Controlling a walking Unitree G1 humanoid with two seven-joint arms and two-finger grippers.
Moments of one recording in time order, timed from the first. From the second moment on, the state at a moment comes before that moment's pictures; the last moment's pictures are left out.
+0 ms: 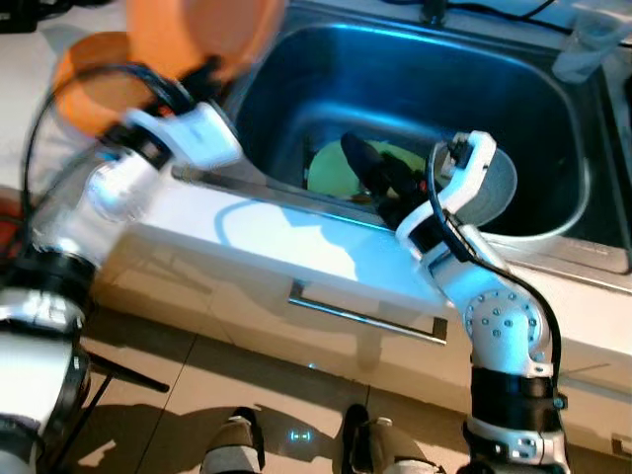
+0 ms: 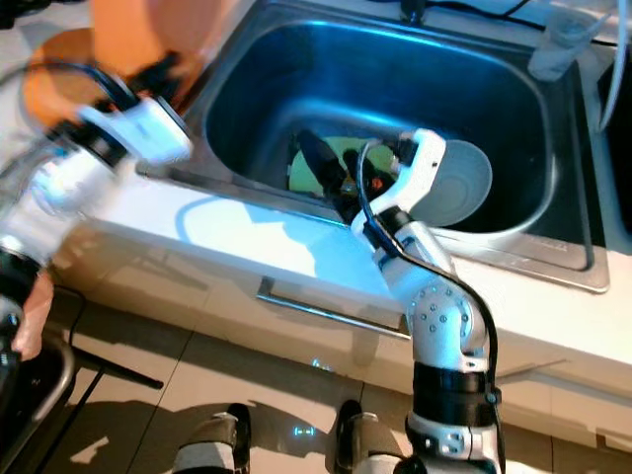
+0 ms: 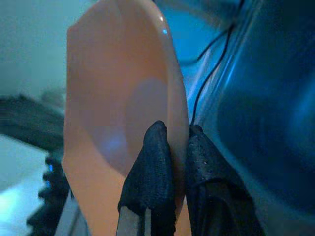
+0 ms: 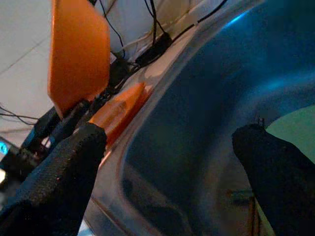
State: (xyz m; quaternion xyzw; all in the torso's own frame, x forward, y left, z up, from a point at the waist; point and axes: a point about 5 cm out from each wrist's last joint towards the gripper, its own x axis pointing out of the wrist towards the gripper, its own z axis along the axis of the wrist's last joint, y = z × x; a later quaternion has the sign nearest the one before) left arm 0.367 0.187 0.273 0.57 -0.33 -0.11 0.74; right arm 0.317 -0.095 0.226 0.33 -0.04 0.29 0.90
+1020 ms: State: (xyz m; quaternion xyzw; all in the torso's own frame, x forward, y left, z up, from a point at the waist) left arm 0.348 0.132 0.238 0.53 -0.38 -0.11 0.75; right arm 0.354 -0.101 0.285 0.25 -0.12 0.33 0.90
